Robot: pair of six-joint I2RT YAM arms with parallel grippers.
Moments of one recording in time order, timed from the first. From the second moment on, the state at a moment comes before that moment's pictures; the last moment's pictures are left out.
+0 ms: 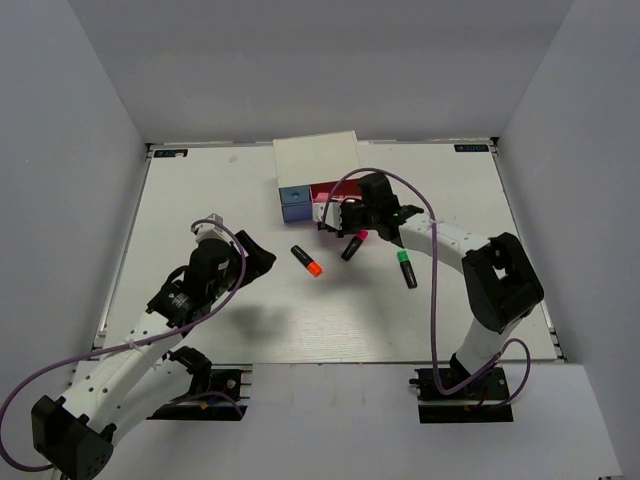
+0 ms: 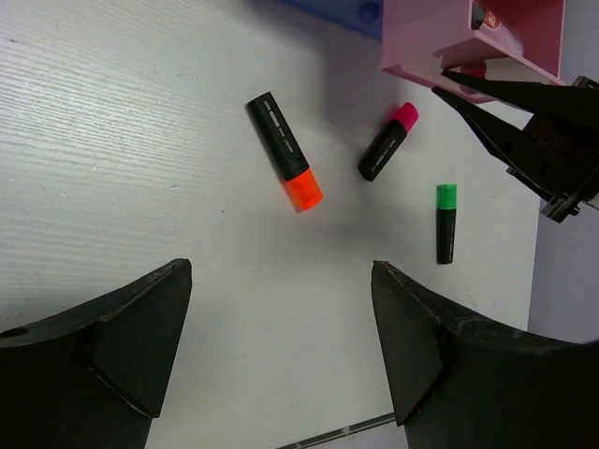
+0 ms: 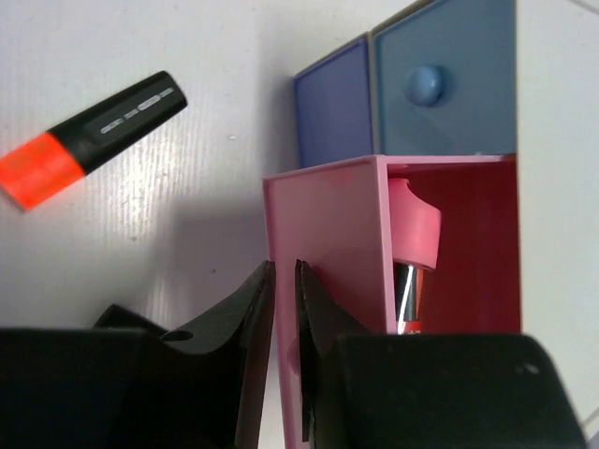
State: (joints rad) left arm -0.55 0.76 0.61 -0.40 -0.16 -0.89; right arm 0.60 1.72 1.14 -0.06 -0.51 -1.09
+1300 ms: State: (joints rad) left arm -0.55 0.75 0.60 -0.42 -0.16 -0.90; right arm 0.64 1.92 1.32 0.10 -0.22 -1.07
